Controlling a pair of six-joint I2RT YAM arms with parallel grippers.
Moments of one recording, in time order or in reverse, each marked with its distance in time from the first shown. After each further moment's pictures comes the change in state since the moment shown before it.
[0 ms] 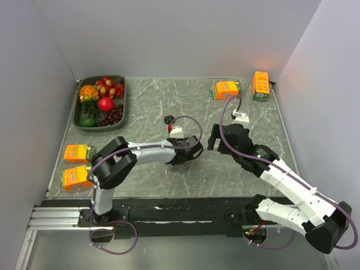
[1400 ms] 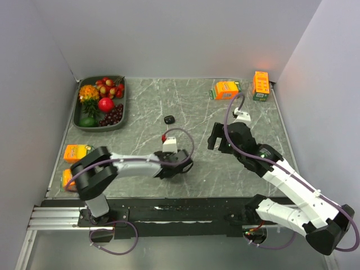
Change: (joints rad) left arm -0.074 -0.203 -0.270 0.146 -0.011 0.061; right arm -0.006 -0.014 0.025 -0.026 -0.047 0.003
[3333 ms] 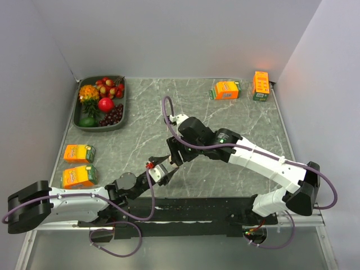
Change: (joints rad) left arm -0.124 -0.762 -0.815 1.312 0.308 1.305; right arm 0.339 0.432 0.409 -0.132 -0.319 -0.249
